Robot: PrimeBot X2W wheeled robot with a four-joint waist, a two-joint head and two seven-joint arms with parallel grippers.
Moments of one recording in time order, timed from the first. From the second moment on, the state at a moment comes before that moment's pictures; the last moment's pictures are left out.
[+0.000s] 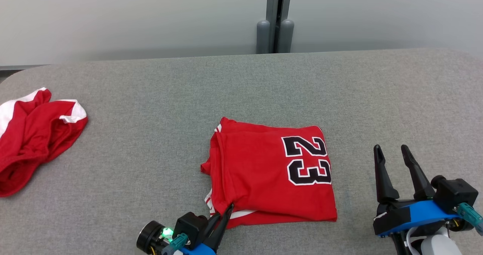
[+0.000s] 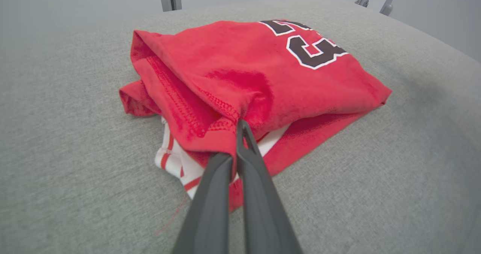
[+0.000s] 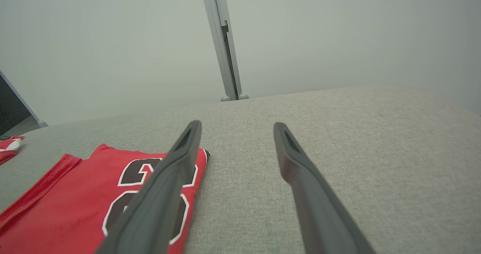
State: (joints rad) left arm -0.15 0.18 -0.63 0.42 -0.30 -0.12 -0.14; right arm -0.13 -0.06 -0.04 0.26 0.22 0.13 -0.23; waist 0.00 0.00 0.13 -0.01
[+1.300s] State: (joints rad) left arm -0.01 0.29 -0.18 0.13 -0.31 0.14 -0.26; right arm -0.09 -0.07 -0.04 0.27 0.22 0.13 -0.23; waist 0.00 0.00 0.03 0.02
